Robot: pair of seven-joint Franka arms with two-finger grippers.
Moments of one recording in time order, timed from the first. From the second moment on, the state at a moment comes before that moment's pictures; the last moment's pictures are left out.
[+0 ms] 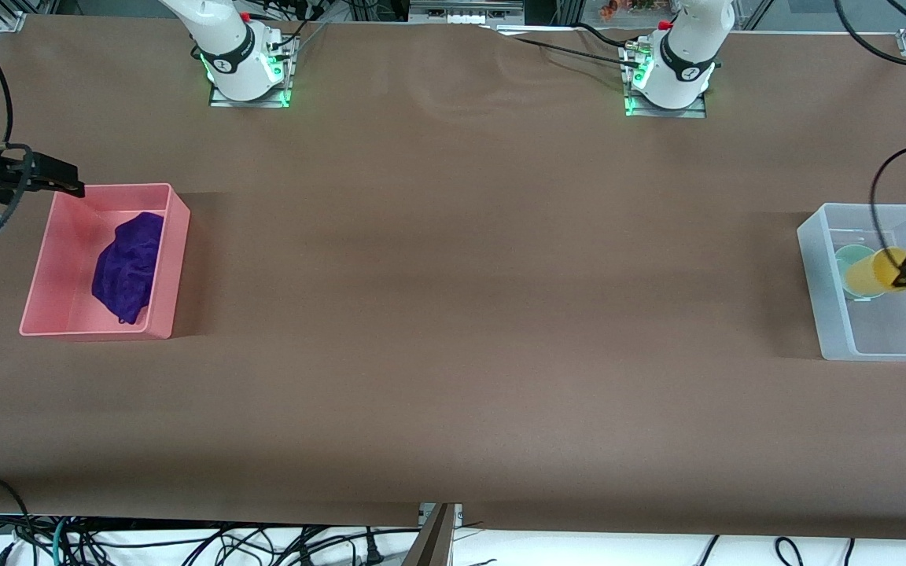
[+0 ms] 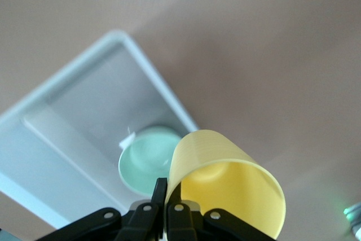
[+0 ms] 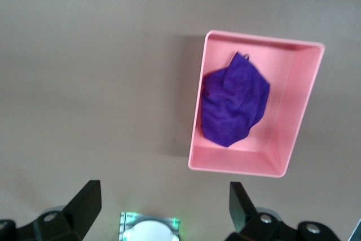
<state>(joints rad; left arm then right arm) 0.52 0.54 -0.15 -1.42 0.25 1.67 0.92 0.00 0.18 -0.01 -1.35 -0.04 1.37 -0.15</state>
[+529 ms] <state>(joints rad) 0.65 0.68 -0.15 -1.49 0.25 1.88 1.05 0.00 0.15 -0.03 -1.34 -0.04 1.37 -0.14</state>
